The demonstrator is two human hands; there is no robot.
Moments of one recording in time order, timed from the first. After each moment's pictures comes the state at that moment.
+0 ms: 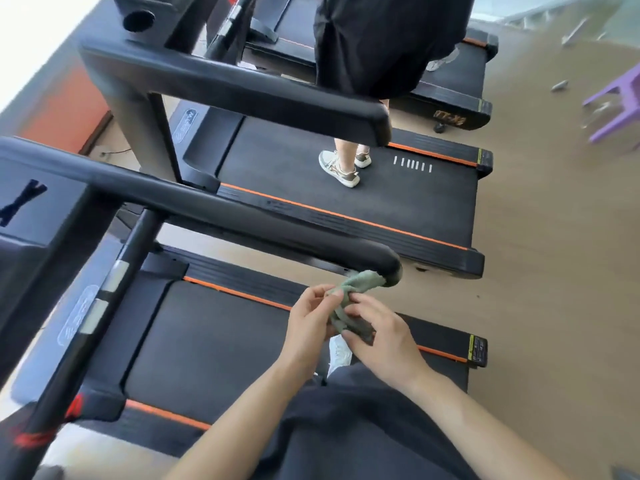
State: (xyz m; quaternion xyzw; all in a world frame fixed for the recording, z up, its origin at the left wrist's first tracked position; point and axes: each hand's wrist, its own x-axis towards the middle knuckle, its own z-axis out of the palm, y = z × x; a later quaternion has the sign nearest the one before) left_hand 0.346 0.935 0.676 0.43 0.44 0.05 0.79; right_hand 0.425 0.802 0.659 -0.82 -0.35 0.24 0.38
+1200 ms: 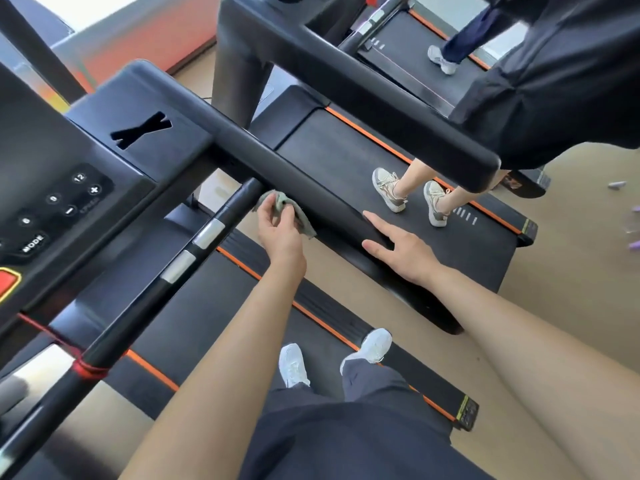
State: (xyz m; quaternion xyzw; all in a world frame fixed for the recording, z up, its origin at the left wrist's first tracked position) left_hand 0.337 1.150 0.628 0.23 0.55 0.42 0.68; right_hand 0.510 1.015 0.664 -0.82 -0.46 0.33 0.10
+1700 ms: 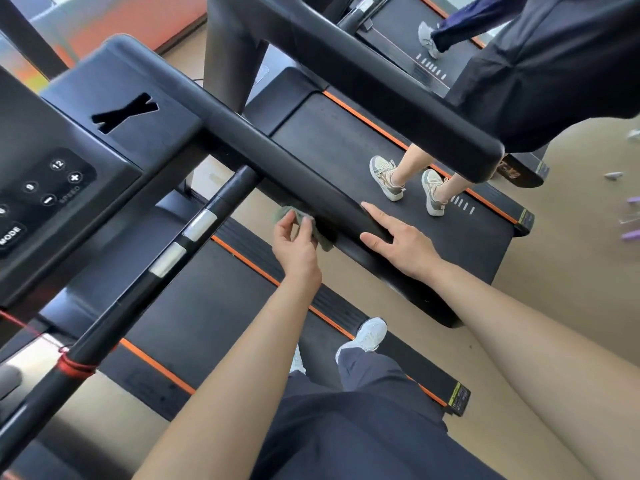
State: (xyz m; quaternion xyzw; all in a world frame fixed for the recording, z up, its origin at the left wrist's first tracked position) left_hand 0.351 1.108 0.600 0.19 0.56 0.40 0.70; right_hand 0.510 1.014 0.660 -0.82 -0.46 0.32 0.10
